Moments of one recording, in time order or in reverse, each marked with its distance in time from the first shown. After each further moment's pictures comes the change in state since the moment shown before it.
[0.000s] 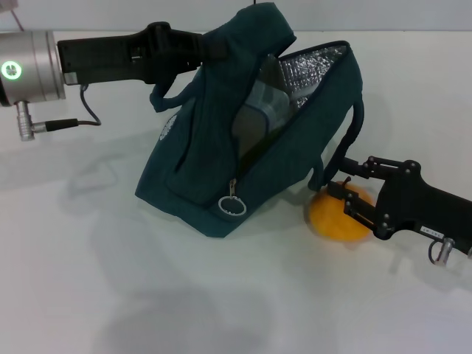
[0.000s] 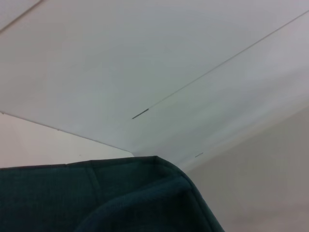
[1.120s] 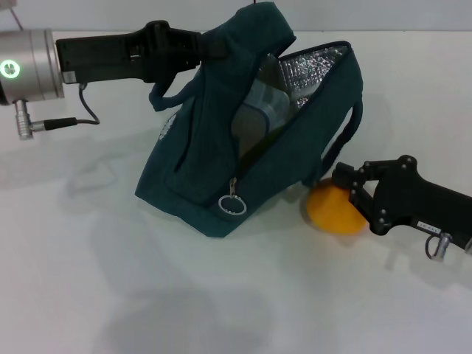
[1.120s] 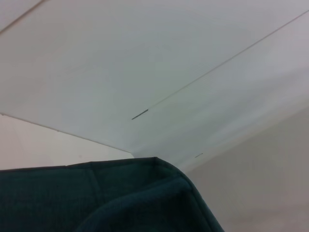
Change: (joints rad) left arm -0.001 0.003 0.000 0.000 -0.002 0.002 0.000; right arm 0.013 0.000 -0.009 -0.007 0.005 0.002 0.004
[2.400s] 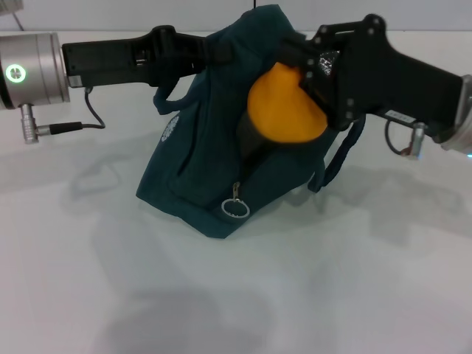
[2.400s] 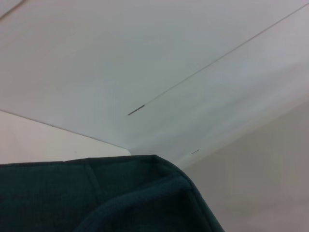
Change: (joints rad) left arm 0.002 -0.010 0.006 0.000 -0.001 0.004 0.009; right arm 0.170 -0.006 -0.076 -0.220 0.176 -0.178 0.022
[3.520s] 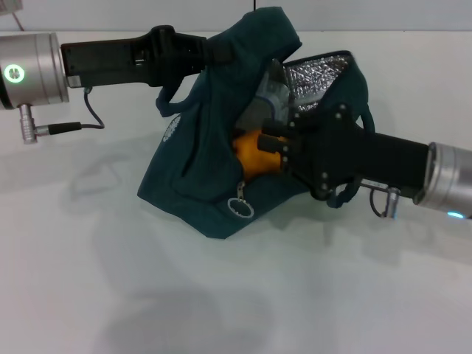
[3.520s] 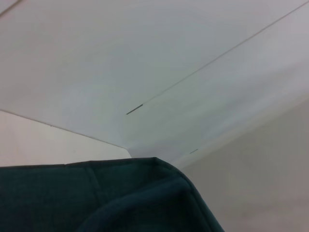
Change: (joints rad) left arm 0.000 0.001 -0.003 0.000 0.000 0.006 -0.001; right arm -0.079 0.005 -0.188 -0.015 -0.001 0.184 0.029
